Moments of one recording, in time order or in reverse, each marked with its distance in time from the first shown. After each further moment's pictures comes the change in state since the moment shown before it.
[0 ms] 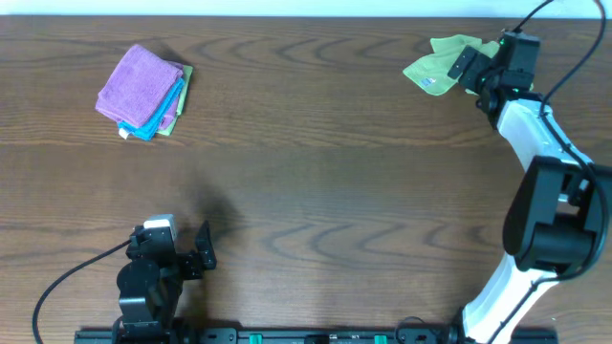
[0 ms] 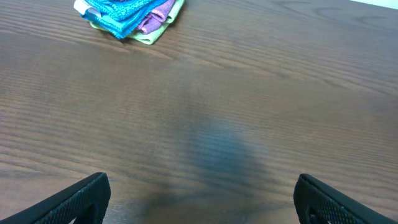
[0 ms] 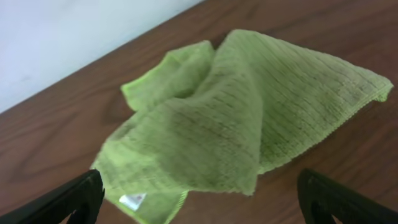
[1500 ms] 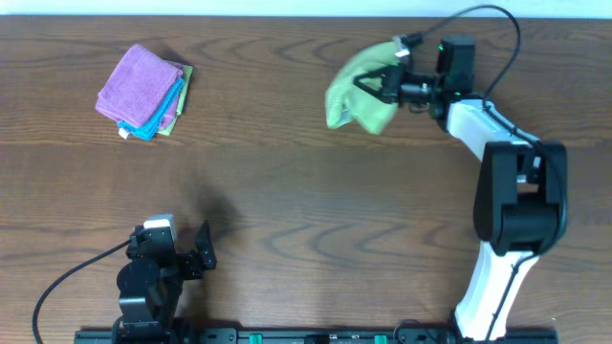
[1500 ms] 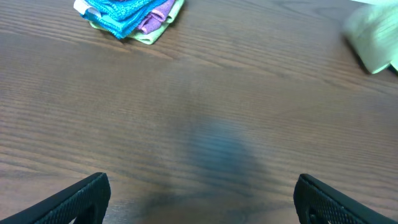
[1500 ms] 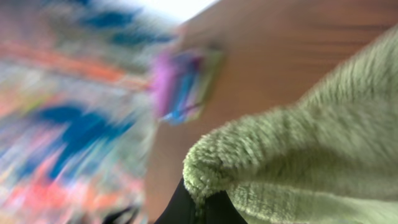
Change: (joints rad) left arm 0.000 0.000 0.000 0.000 0.000 0.000; right arm 0.218 0.076 0.000 0.272 -1.250 0.315
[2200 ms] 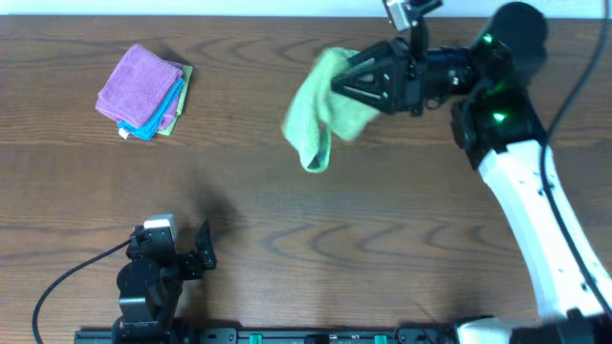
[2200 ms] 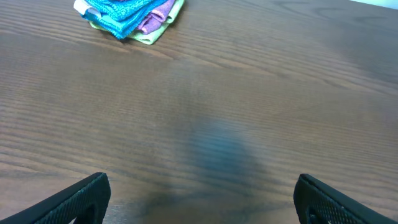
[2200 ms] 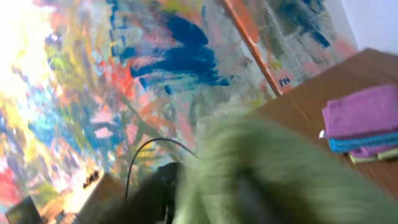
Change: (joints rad) left arm 0.000 0.000 0.000 0.000 0.000 0.000; right arm 0.143 -0.614 0.010 0.067 -0.226 0.106
